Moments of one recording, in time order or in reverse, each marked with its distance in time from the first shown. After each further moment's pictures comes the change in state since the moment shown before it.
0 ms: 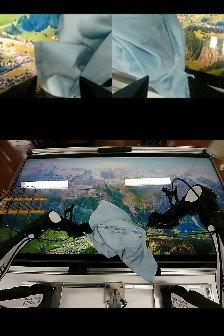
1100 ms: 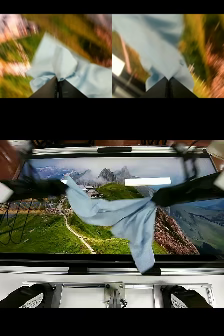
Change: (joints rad) left arm 0.034 0.380 0.496 0.288 -0.088 0.082; right arm 0.089 0.211 0.318 0.033 -0.082 -0.179
